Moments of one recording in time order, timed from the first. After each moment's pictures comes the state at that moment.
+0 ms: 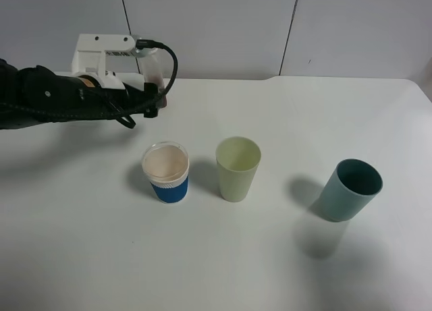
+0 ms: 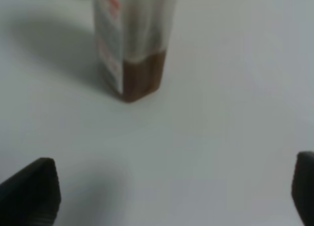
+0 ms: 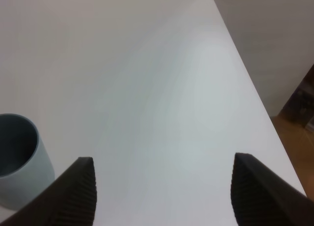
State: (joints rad) left arm -0.45 1.71 -0.72 -0.50 -0.41 0.24; right arm 0.01 -0.01 -0.50 -0.21 1.06 0.06
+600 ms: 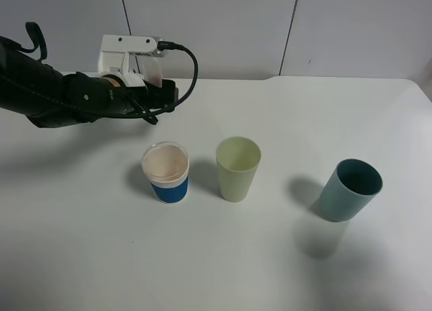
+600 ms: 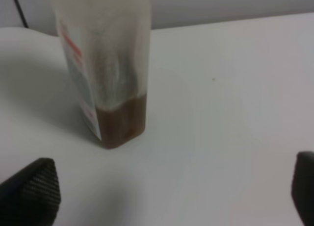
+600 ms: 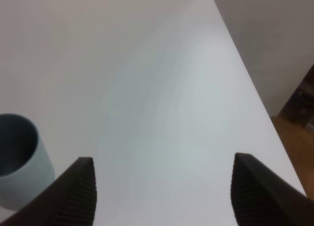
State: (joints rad) left arm -0.48 1.86 -0.83 -0.50 -0.51 0.24; right arm 0.01 -0.01 -0.50 -0.21 1.06 0.06
